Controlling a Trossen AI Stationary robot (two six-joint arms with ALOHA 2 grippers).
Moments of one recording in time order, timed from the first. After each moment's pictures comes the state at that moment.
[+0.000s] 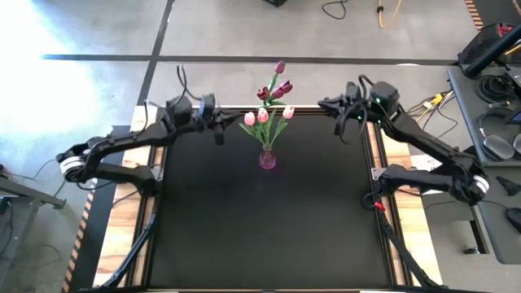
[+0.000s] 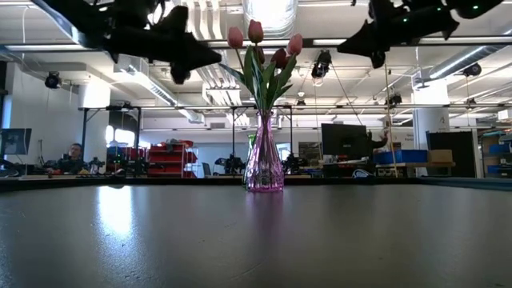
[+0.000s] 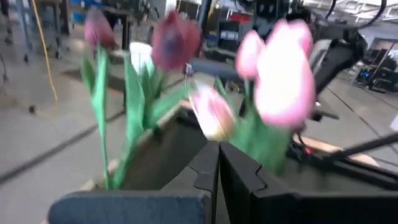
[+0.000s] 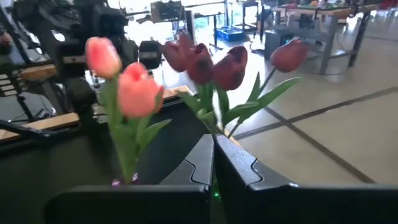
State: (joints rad) left arm 0.58 1.16 0.68 0.43 0.31 -0.16; right arm -0.82 0.95 0.77 0.01 -0.50 0.00
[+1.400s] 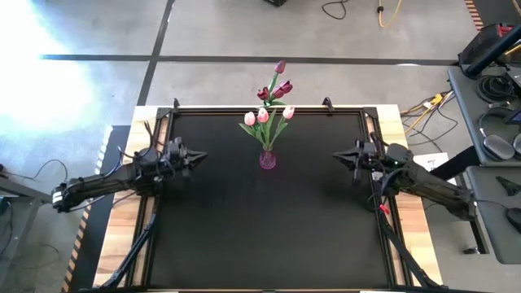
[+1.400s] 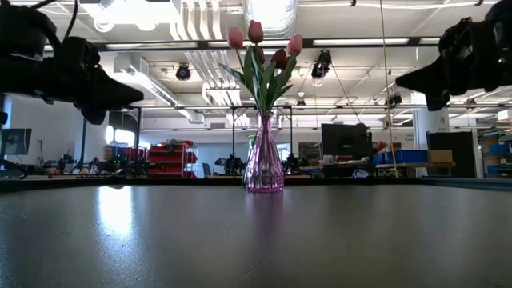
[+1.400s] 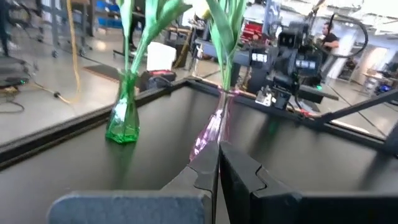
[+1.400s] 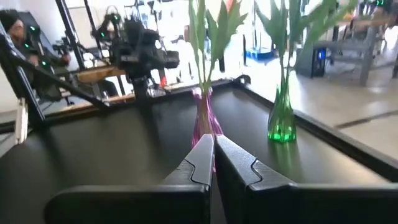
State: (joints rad) left arm 0.29 0.12 0.01 0.07 -0.05 -0.22; right arm -0.43 0.00 0.08 -0.11 -0.21 0.12
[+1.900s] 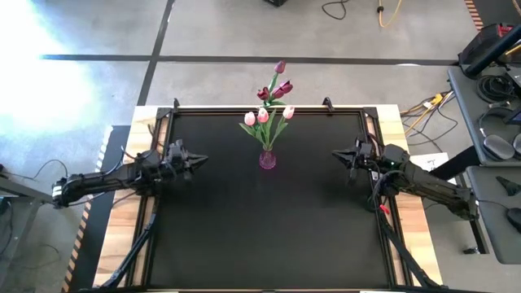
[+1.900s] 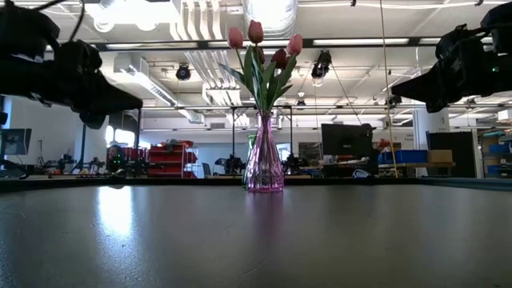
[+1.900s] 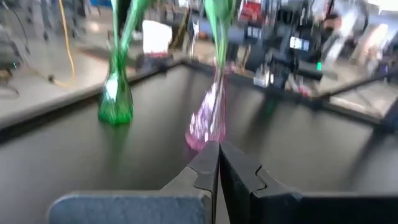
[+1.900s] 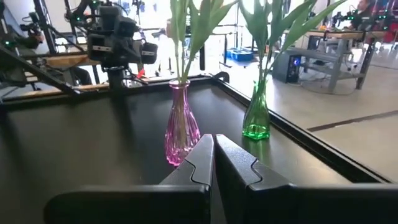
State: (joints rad) left arm 0.22 0.16 0.01 0.03 -0.10 -0.23; right arm -0.42 0.02 0.05 -0.07 -0.13 0.02
